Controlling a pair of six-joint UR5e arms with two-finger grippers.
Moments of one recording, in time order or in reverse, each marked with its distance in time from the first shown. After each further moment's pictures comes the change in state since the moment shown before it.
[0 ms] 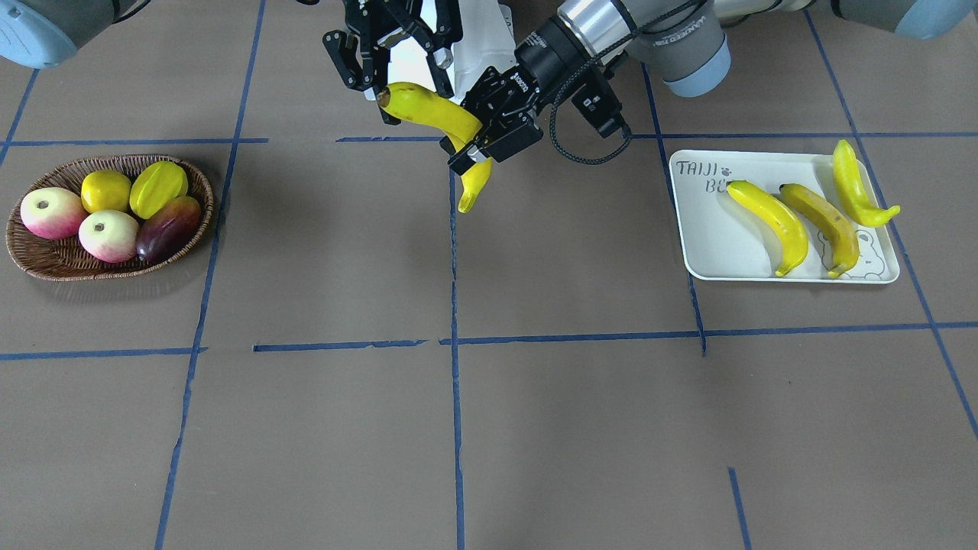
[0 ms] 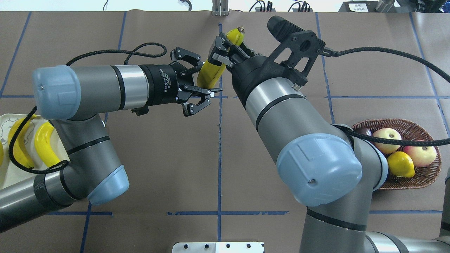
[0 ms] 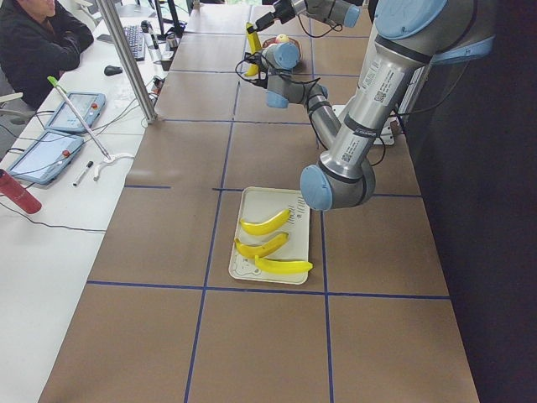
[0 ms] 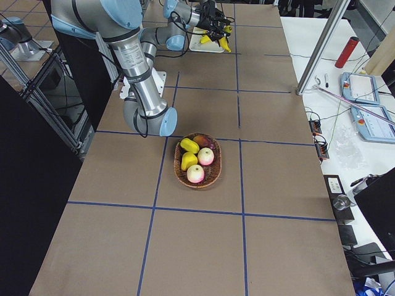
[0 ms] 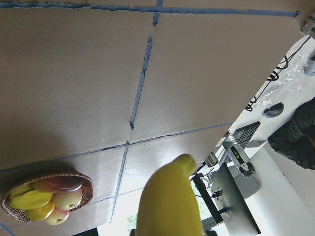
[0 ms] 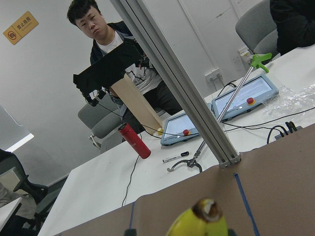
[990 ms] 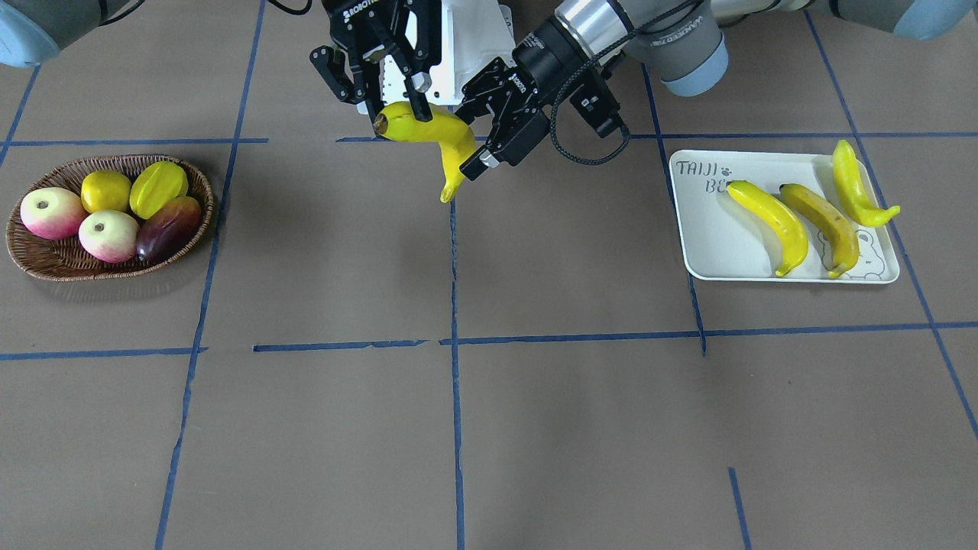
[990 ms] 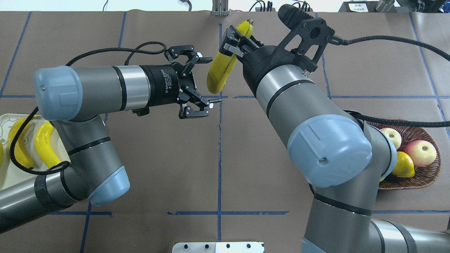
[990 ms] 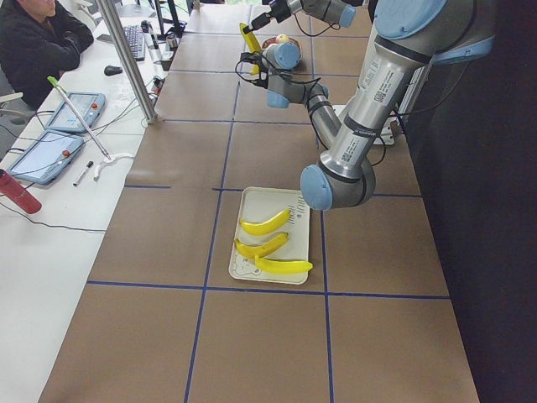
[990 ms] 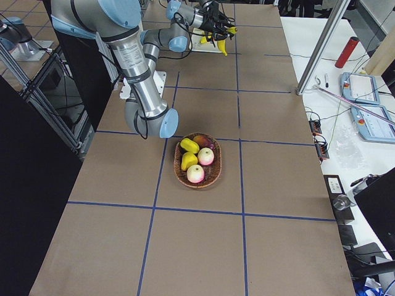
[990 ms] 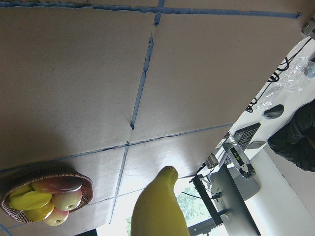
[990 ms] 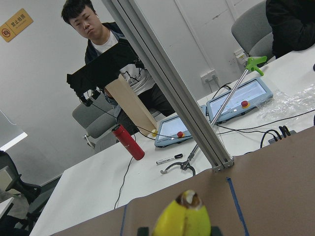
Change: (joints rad) left arm 0.007 -0.002 0.001 0.009 0.007 -0.001; right arm 0.024 -0.008 -0.007 -0.002 0.022 -0.004
